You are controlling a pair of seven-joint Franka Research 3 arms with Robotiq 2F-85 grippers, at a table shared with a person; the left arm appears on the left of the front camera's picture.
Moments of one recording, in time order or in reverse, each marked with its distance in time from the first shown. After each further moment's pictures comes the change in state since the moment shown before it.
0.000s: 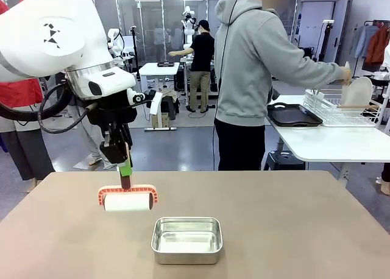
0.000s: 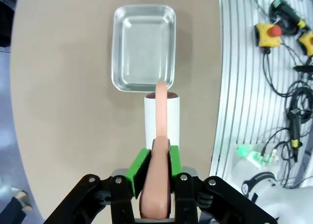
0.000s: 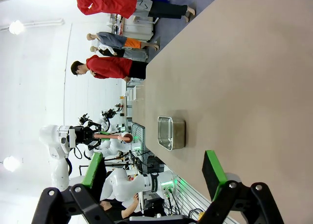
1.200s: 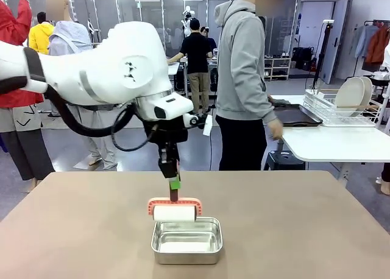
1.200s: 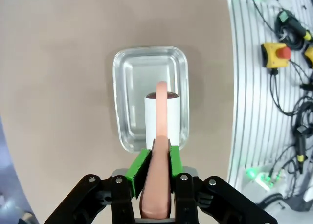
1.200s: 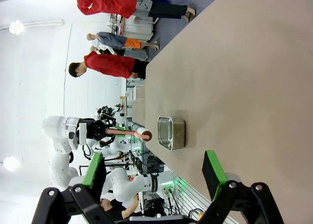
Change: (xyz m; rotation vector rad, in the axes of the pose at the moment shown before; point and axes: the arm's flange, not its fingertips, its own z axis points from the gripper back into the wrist) left arm 0.095 0.039 -0.081 -0.056 -0.001 -0.067; right arm 0.000 0.000 0.000 0.000 0.000 0.000
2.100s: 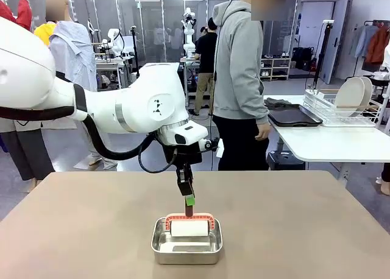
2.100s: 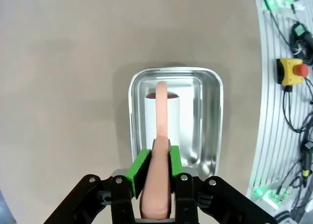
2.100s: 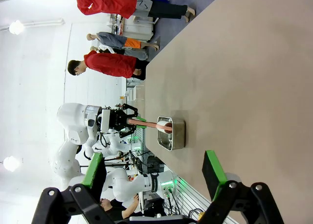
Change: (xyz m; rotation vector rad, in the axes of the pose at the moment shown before) left arm 0.012 0.050 -0.083 -0.055 -0.017 0.033; right arm 0.000 0.000 0.000 0.000 0.000 0.000
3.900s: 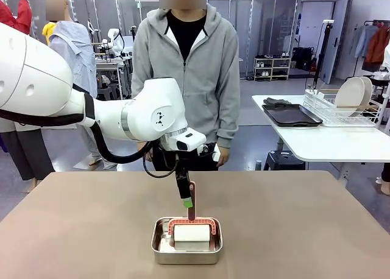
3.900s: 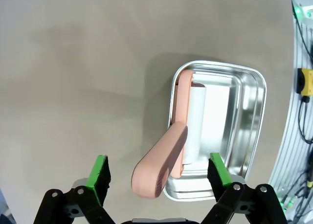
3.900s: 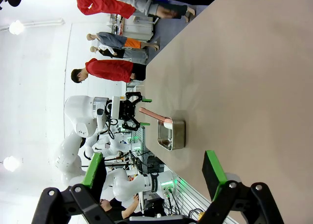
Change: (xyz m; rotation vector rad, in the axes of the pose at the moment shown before) left arm -0.012 0.036 -0.023 0.037 0.026 0.083; right arm 0.000 0.000 0.000 0.000 0.000 0.000
